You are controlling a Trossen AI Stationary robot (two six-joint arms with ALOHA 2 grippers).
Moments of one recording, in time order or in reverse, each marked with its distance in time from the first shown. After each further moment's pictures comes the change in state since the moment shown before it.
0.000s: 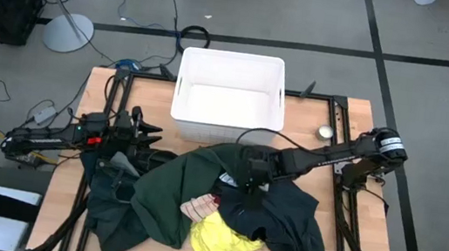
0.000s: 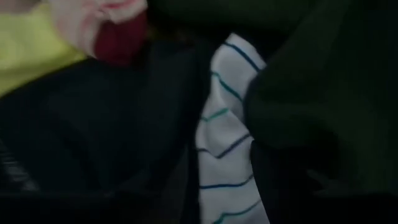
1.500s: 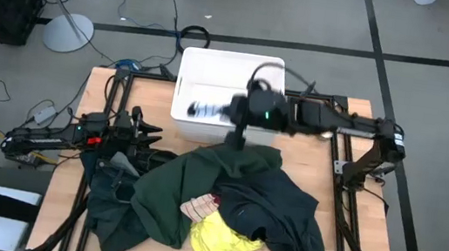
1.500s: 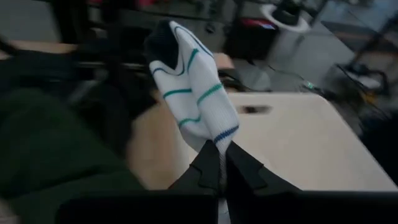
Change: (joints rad) left arm 0.000 0.000 0.000 0.000 0.000 0.000; right arm -0.240 -0.008 0.571 -0.011 0.225 -0.269
